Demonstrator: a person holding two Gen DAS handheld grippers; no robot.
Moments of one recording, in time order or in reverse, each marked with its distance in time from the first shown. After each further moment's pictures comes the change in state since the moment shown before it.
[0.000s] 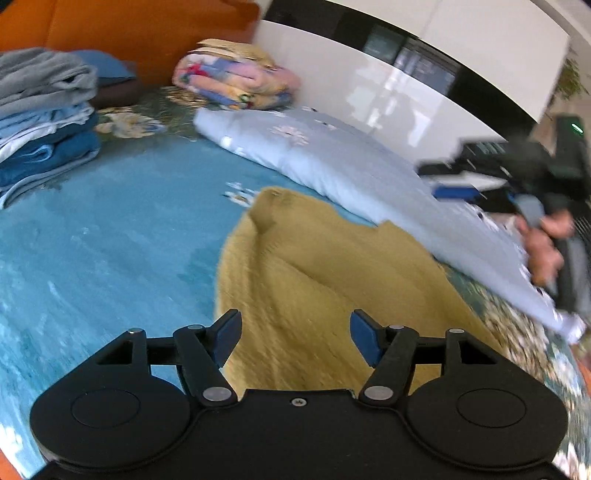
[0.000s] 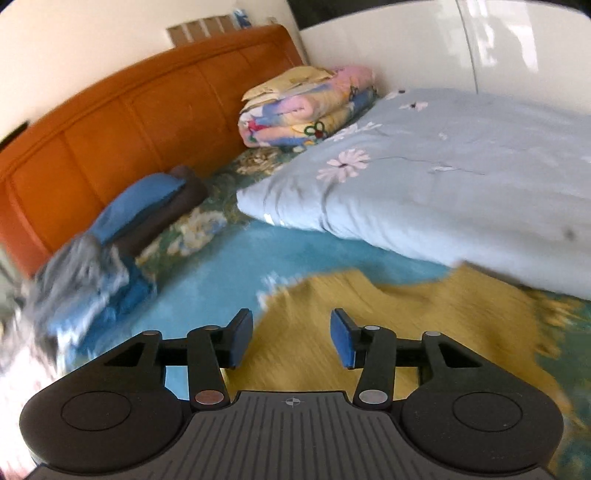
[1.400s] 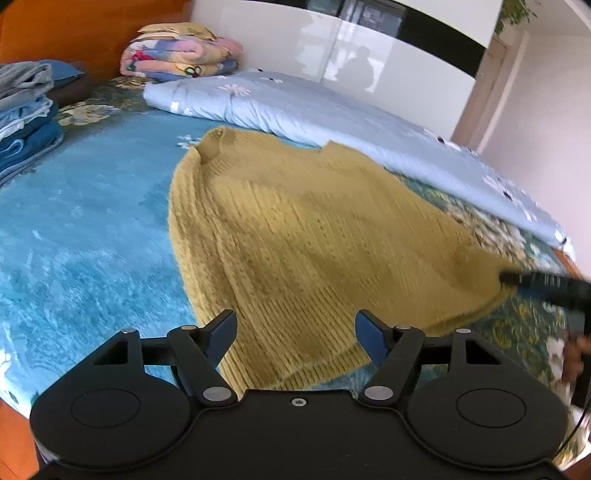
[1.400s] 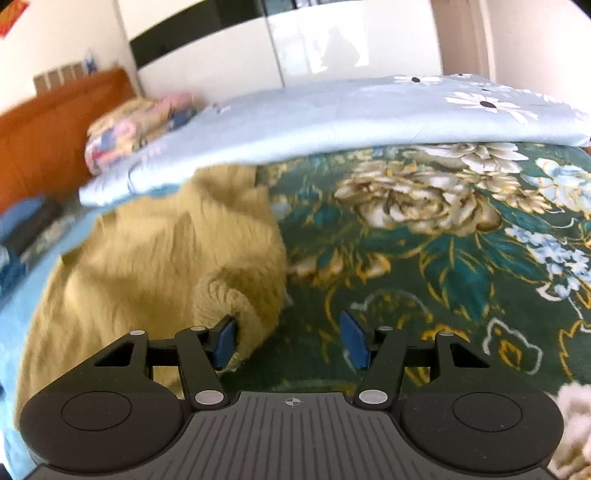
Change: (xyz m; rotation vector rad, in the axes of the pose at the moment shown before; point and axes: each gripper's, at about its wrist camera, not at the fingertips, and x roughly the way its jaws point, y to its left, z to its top) left arm -0.033 -0.034 -0.083 0.204 0.127 -0.045; right arm -0.146 -0.110 -0.236 0.291 -0.142 -0.416
